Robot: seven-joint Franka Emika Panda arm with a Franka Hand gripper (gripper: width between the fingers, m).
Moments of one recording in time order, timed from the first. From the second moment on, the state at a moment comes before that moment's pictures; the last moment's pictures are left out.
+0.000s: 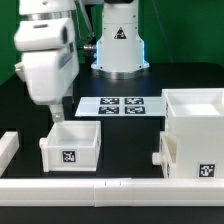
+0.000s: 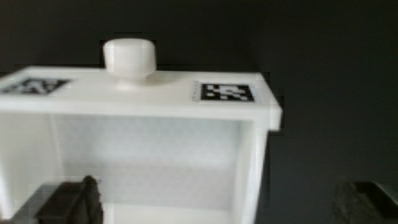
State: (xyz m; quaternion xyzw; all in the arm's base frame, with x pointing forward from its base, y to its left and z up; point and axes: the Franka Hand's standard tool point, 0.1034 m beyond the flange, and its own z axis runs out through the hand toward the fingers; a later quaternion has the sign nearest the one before) arm 0.501 -0.124 0.060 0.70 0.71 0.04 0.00
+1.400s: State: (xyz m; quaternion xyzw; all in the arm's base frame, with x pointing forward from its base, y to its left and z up) arm 0.460 -0.134 0.012 0.72 0.69 0.00 -0.02
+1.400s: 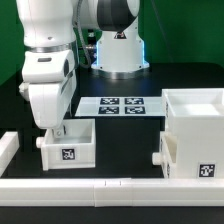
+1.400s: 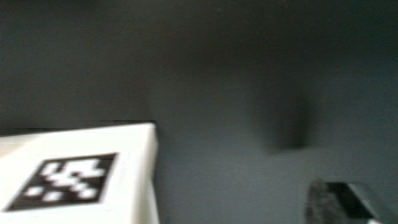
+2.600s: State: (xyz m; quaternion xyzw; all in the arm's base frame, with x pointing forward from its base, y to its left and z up) arm 0.520 -0.121 0.069 0.72 0.69 0.01 -0.02
